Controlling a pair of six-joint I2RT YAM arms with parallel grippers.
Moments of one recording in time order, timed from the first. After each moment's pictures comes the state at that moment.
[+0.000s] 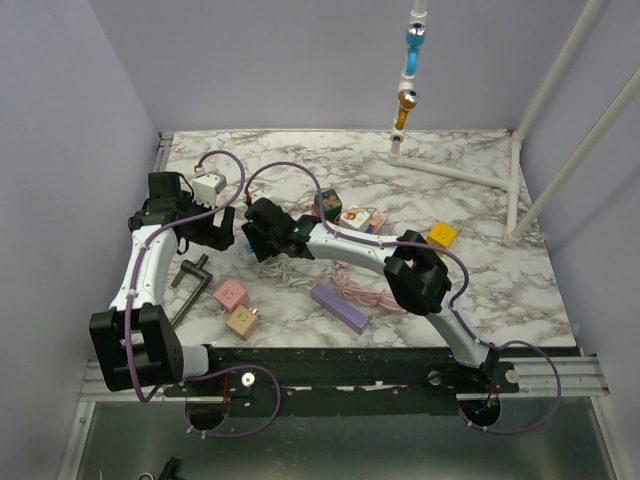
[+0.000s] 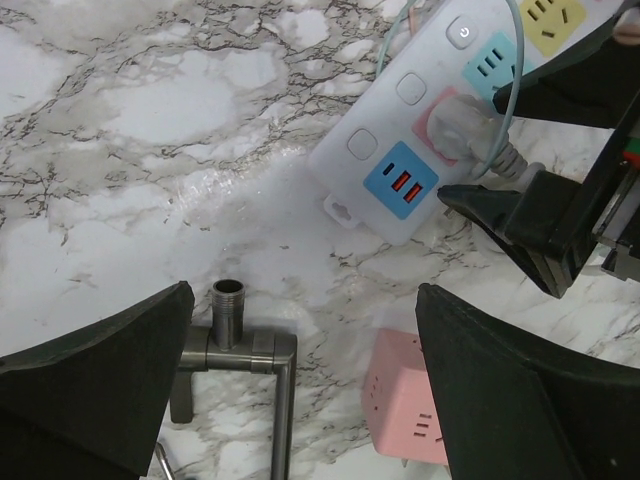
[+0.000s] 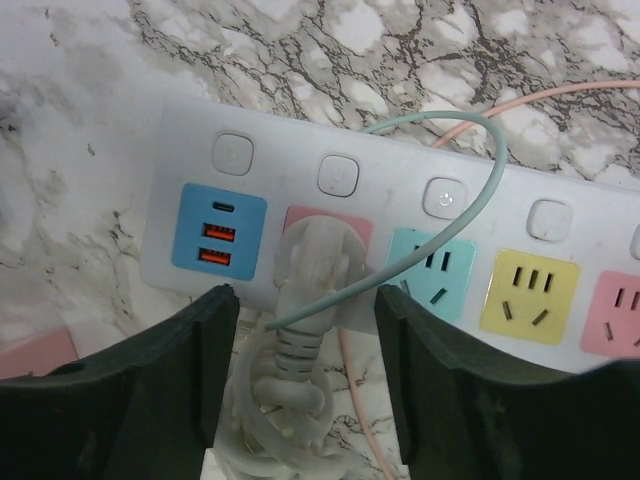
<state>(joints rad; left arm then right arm) 0.14 1.31 1.04 -0.67 0.43 0.39 1.03 2.31 1.91 -0.40 0.26 0.30</state>
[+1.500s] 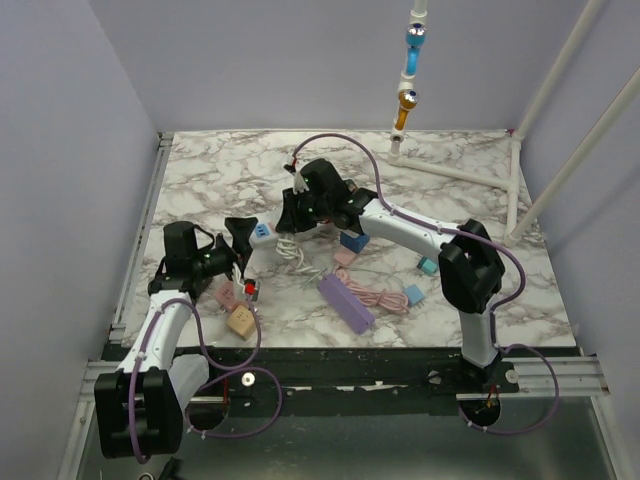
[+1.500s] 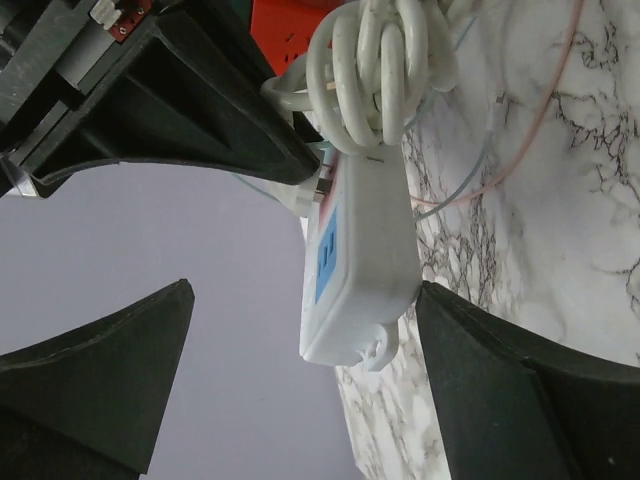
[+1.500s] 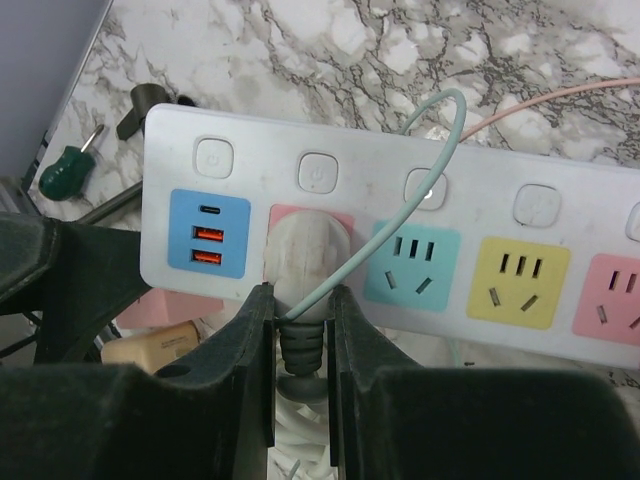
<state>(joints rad) 0.07 0.96 0.49 -0.18 0.96 1.94 0.83 2.00 1.63 -0.25 -0.24 0.40</state>
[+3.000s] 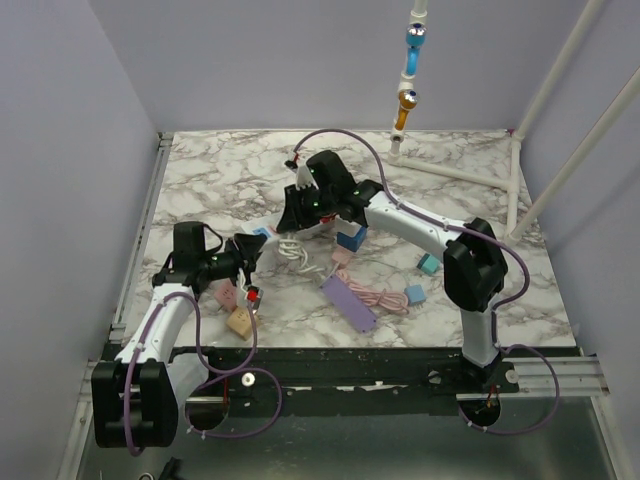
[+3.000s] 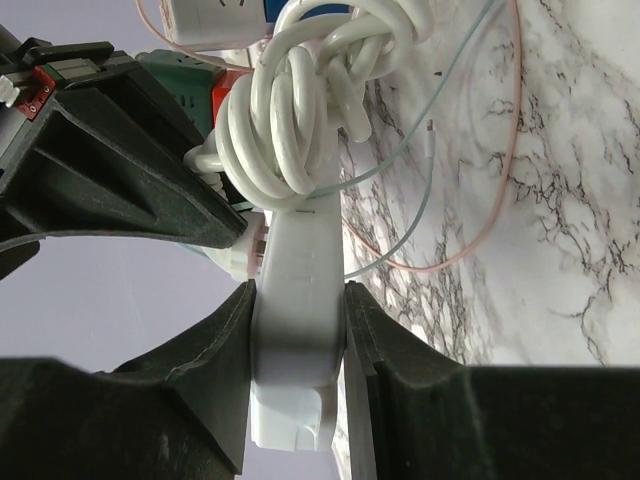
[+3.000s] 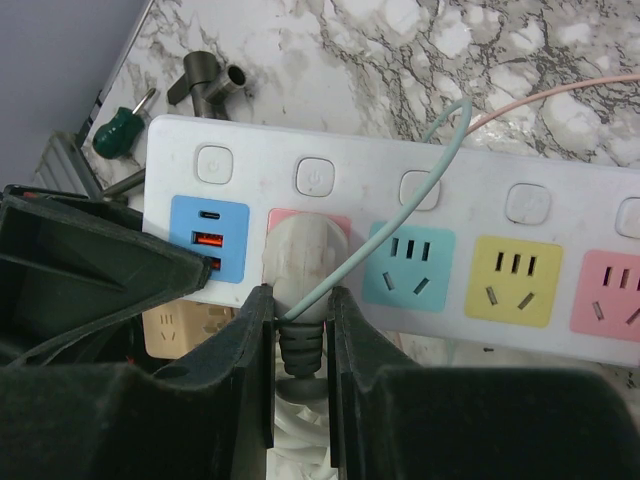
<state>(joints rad) 0.01 1.01 0.53 -0.32 0.98 2.10 0.78 1.99 1.67 -0.32 -0.38 0.36</state>
